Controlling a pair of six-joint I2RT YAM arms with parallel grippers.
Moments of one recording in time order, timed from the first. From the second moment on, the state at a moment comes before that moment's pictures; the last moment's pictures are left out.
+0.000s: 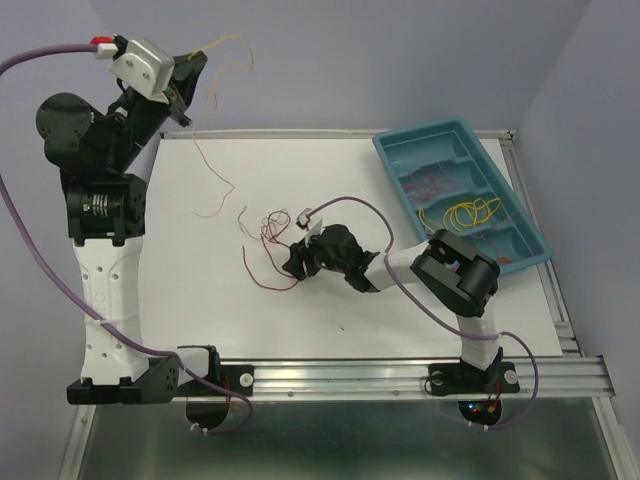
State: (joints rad) left arm -0.02 1.20 1.77 -0.19 0.64 0.17; right arm 0.89 2.01 1.03 0.64 -0.20 0.25
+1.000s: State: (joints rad) left arm -0.27 1.13 1.32 -0.07 0.83 0.01; right arm 0.92 1.51 0.87 0.69 -0.13 0.18
